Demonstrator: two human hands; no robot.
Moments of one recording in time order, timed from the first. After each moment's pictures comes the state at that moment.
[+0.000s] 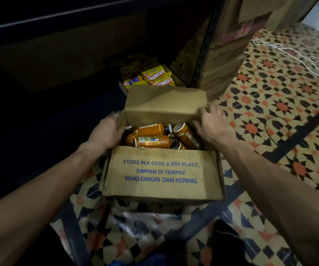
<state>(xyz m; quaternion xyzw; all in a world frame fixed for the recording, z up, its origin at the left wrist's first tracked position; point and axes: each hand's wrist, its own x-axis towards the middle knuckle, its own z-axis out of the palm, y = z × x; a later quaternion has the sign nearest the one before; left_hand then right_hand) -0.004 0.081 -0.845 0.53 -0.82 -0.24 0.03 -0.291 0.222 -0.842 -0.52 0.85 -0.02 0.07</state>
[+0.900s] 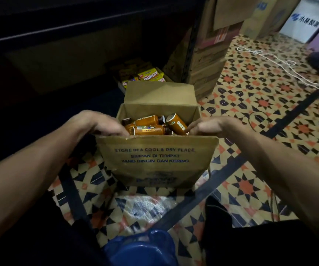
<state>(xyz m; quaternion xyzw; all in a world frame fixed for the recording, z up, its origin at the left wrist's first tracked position) 0.017 0.128 -0.738 0.41 -0.74 -0.42 -0.33 -0.268 0.289 -0.765 -0.39 0.73 -0.05 0.56</state>
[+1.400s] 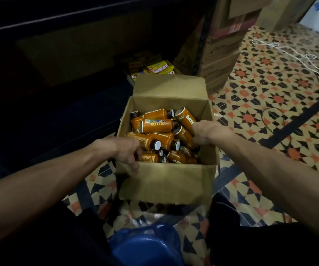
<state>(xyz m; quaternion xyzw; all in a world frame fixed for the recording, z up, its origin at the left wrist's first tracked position) 0.032 0.186 -0.816 0.28 -0.87 -0.23 -0.34 -0.212 0.288 -0.798 -0.53 0.80 0.17 0.23</state>
